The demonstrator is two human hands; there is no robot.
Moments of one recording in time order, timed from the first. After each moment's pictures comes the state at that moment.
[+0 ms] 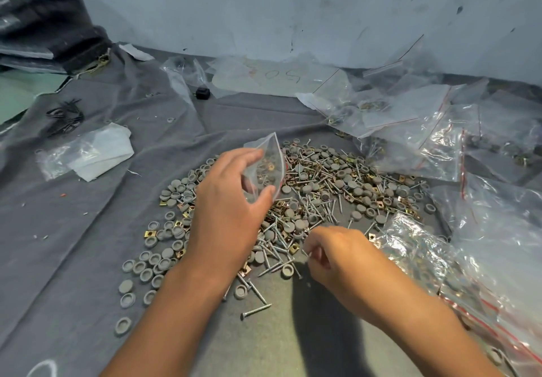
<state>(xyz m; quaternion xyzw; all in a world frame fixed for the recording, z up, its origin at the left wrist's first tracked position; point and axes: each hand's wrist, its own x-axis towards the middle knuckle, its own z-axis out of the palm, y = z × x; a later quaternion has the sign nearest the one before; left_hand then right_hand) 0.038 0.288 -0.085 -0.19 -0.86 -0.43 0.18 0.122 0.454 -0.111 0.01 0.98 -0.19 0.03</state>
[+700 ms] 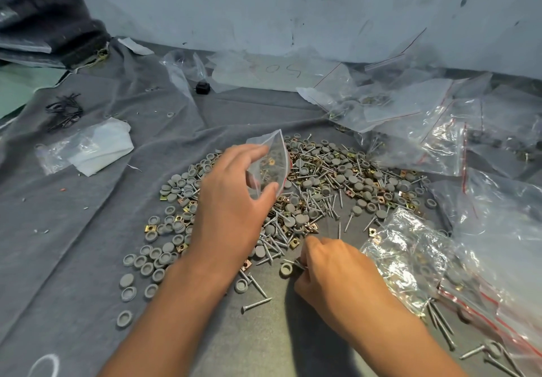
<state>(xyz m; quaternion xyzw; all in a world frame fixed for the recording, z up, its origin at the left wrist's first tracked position) 0.041 0.289 -0.086 -0.20 -0.87 -0.42 0.17 0.130 0.426 -0.125 0.03 0.99 -0.09 0.04</state>
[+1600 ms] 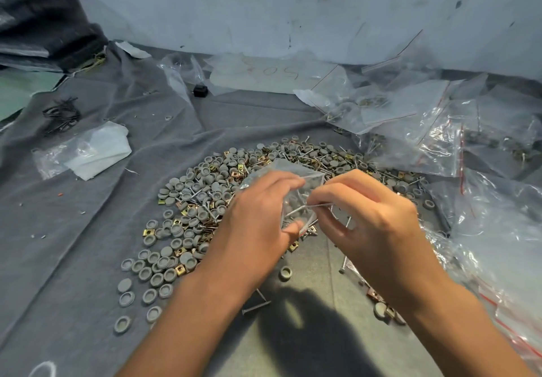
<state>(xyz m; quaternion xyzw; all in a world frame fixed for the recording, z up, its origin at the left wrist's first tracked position) 0.056 0.302 -0.089 -0.32 -0.89 -0.32 0.08 0.122 0.466 -0.076 -0.14 0.92 -0.19 -0.31</state>
